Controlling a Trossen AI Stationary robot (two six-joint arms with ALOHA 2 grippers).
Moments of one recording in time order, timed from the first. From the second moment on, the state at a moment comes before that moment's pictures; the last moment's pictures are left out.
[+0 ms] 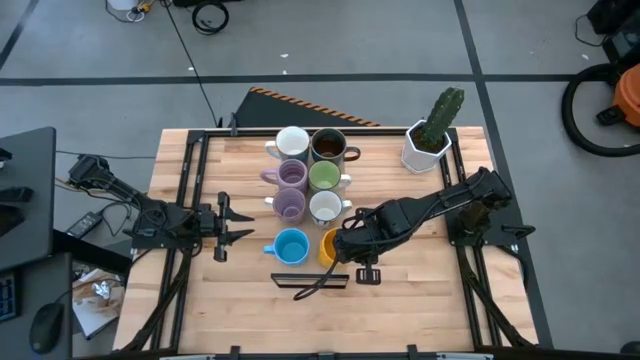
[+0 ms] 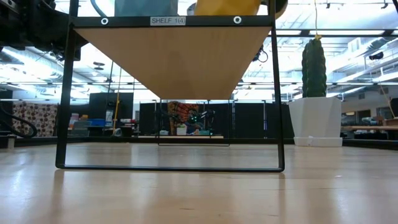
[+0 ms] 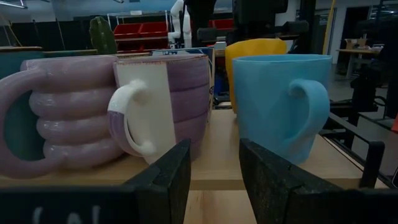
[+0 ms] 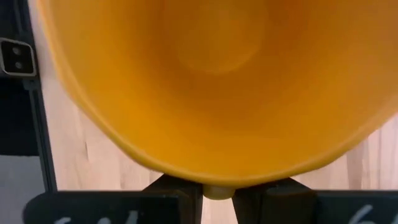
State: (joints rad) left arm -0.50 0.47 0.05 0.52 -0.56 0.06; right arm 0.35 1.85 1.85 -1.34 0.06 0.40
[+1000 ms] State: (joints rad) left arm -0.50 0.47 0.06 0.52 -0.55 0.06; right arm 0.38 1.79 1.85 -1.41 0.17 0.47
